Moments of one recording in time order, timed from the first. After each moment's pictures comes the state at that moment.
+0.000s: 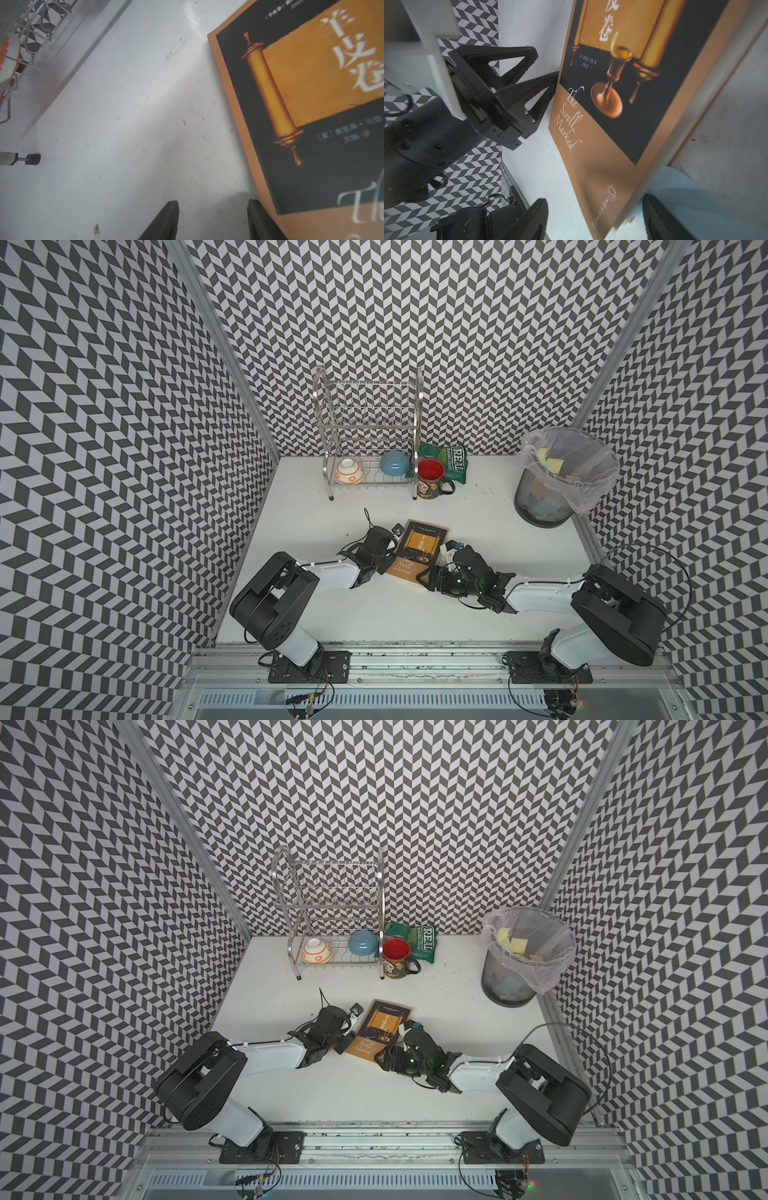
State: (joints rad) left arm -0.62 1.58 0.62 0.13 -0.23 0.27; right arm 0.84 1.50 0.49 0.33 -0.26 1.02
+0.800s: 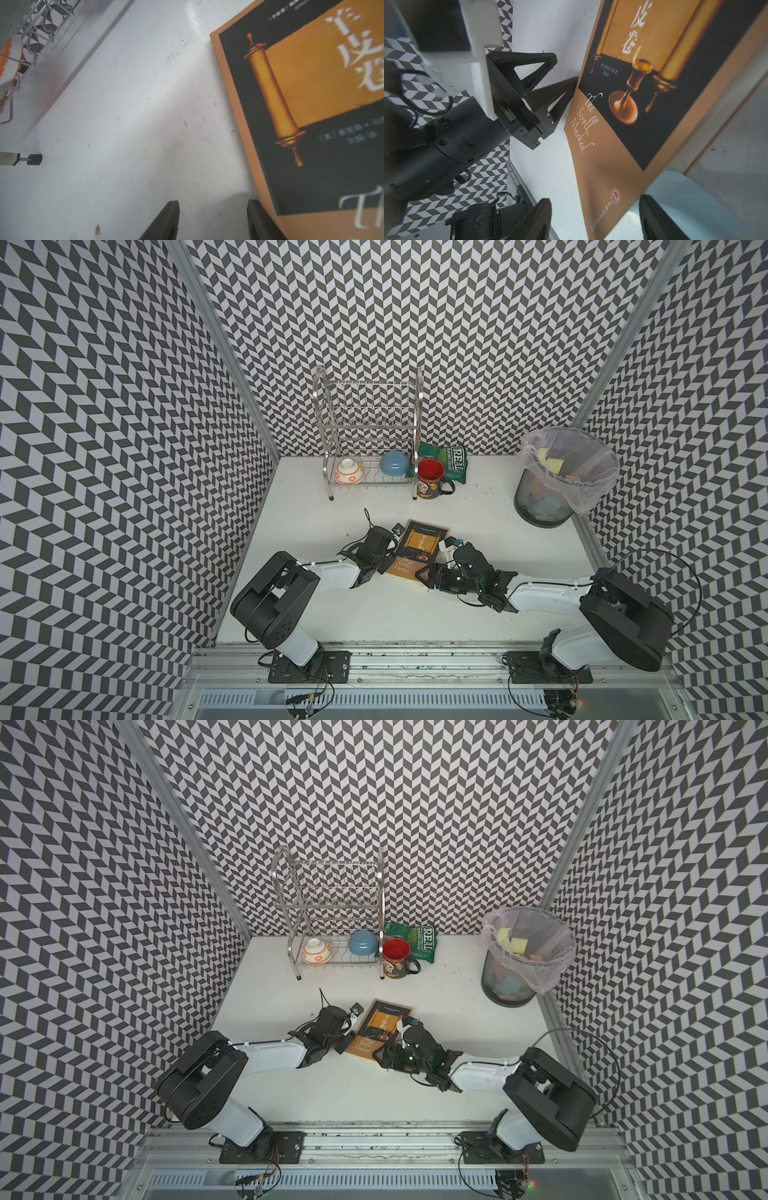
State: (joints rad) left arm -0.62 1.58 0.62 0.13 -0.24 0.27; right arm 0.85 1.46 0.51 0.31 -0.26 1.00
